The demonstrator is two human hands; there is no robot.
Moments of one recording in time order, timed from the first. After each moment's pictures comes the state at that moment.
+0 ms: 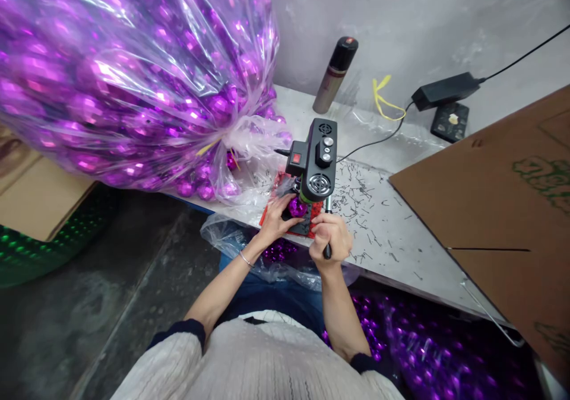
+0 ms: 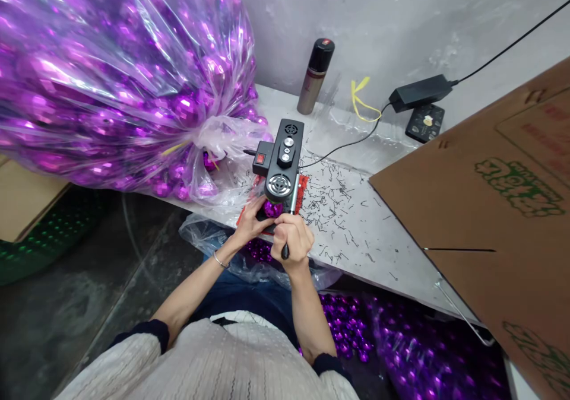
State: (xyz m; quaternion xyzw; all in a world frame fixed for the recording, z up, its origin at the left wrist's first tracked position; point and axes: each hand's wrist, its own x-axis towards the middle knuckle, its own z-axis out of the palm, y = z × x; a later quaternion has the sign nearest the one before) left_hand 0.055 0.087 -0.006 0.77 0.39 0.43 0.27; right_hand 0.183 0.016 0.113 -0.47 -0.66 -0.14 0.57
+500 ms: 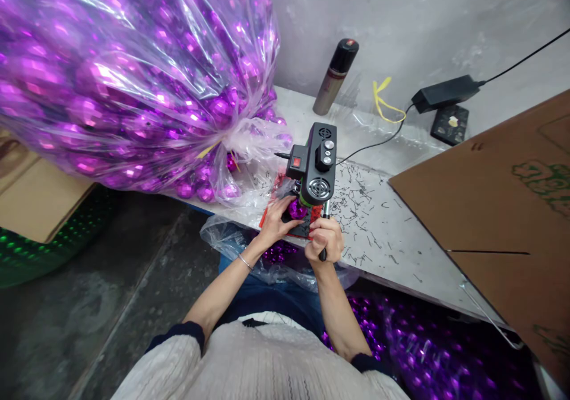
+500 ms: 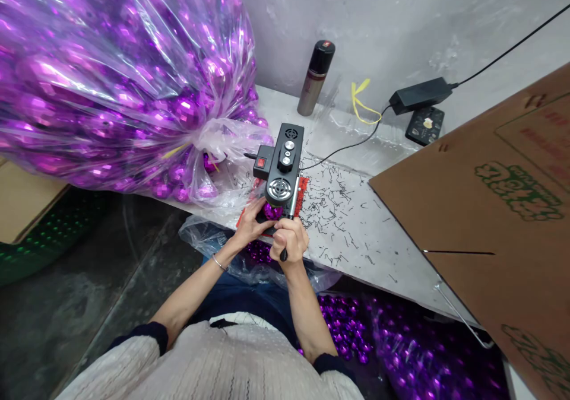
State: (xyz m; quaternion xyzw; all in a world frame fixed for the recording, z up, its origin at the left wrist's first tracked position) left_hand 0.056 0.086 -0.005 0.77 0.39 0.43 0.27; right_hand 0.179 0.024 0.074 -0.46 -0.63 -0.14 0.61
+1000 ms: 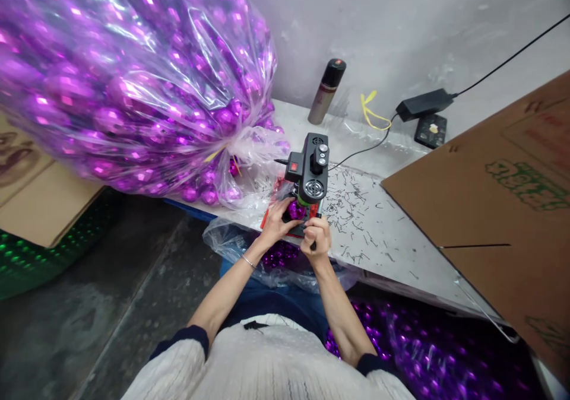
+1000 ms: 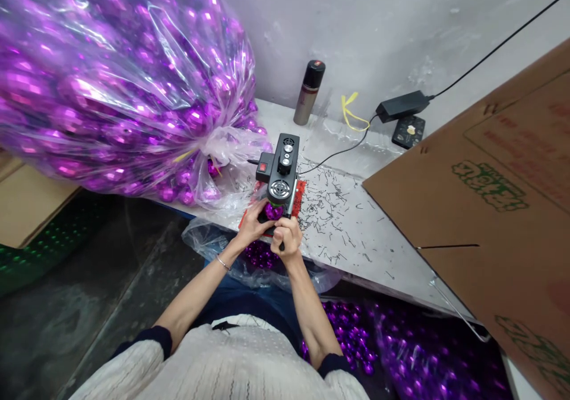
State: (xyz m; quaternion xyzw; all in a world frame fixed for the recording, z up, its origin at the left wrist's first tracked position) left_hand 0.056 0.091 -0.003 0.76 0.40 0.42 0.28; right_hand 0.180 0.028 0.065 -0.44 -0.65 -0.17 0.60
